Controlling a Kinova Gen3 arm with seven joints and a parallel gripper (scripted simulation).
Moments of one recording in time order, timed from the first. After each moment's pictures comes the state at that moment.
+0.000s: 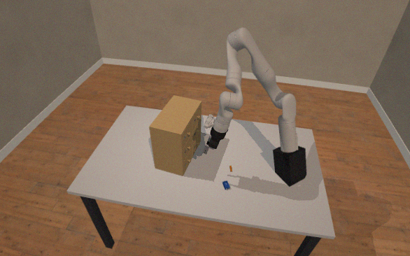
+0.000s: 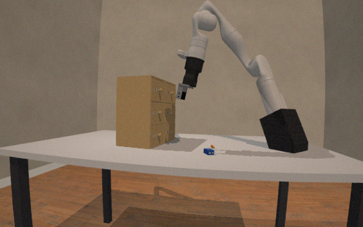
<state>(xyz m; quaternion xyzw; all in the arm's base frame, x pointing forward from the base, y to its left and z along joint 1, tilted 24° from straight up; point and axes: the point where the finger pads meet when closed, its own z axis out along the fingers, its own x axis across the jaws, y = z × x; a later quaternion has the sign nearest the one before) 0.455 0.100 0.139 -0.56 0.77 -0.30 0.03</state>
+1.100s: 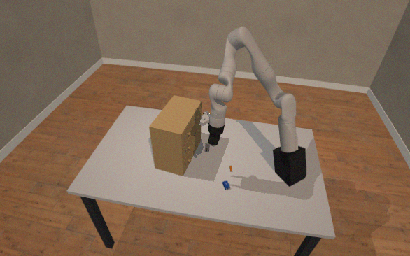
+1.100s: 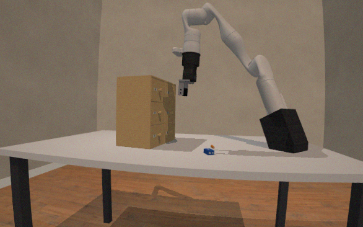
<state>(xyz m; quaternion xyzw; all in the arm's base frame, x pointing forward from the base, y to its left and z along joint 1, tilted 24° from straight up) 0.445 0.108 0.150 -0.56 0.79 -0.23 -0.01</state>
